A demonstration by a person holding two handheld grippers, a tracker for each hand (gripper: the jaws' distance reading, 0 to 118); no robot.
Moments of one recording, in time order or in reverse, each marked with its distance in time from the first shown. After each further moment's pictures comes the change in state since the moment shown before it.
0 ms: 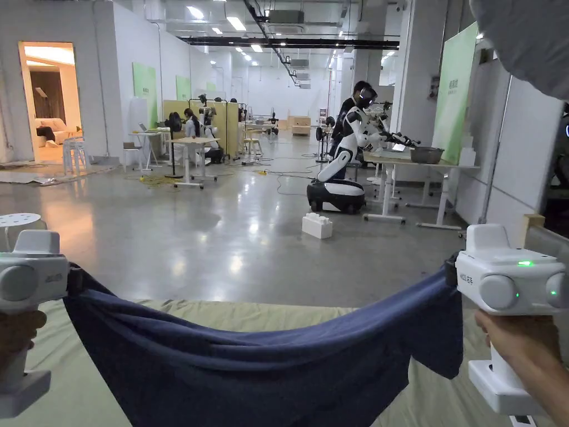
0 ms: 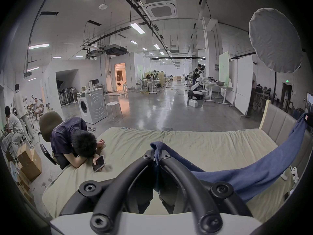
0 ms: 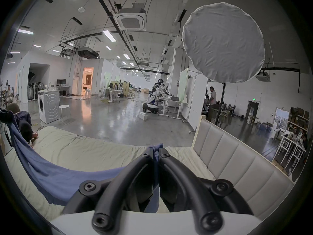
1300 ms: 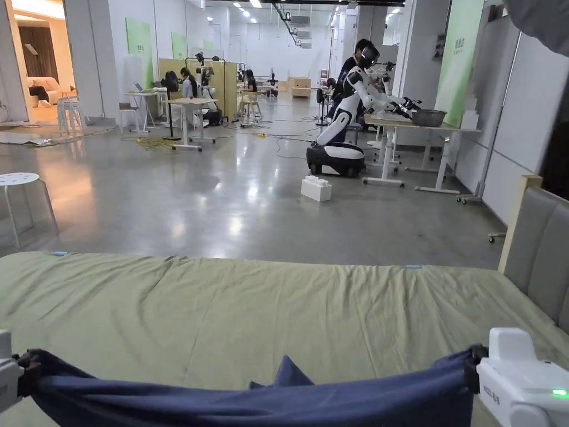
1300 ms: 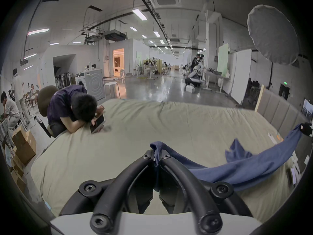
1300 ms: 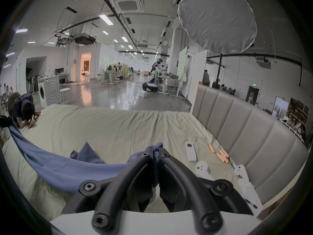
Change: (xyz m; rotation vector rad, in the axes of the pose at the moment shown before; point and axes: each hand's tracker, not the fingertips) left arm -0.050 -0.211 0.049 -0.140 -0.062 0.034; right arm -0.001 -0.198 0.100 -0.231 0.025 -0.048
